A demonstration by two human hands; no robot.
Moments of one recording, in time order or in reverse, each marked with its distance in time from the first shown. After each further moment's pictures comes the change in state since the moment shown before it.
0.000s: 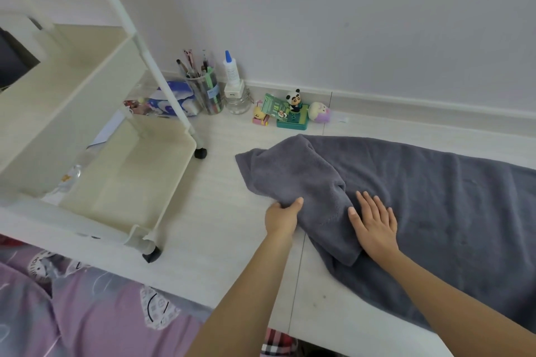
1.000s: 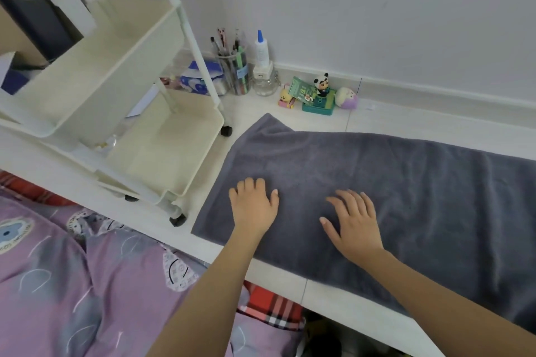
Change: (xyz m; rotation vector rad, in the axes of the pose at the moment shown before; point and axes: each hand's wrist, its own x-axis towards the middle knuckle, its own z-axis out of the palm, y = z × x) left_hand 0.009 -0.023 -0.096 1.312 0.295 0.564; right_hand -0.043 -0.056 0.020 -0.345 0.065 -0.411
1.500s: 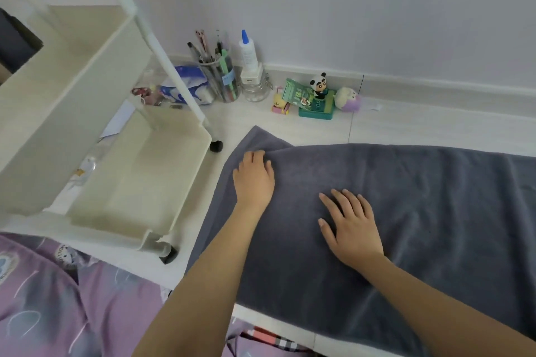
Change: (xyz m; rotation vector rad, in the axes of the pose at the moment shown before) left_hand 0.103 0.017 -0.015 -0.285 0.125 -0.010; right_hand 0.048 -0.002 0.022 0.023 -0.024 0.004
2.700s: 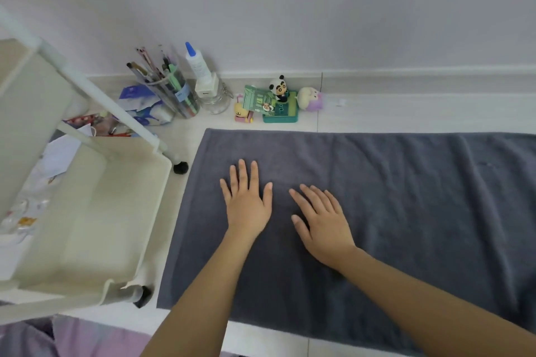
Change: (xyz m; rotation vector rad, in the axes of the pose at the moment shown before) left_hand -0.003 0.009 0.048 0.279 -0.213 0.195; right_hand 0.022 -0.007 -0.002 0.091 0.125 0.030
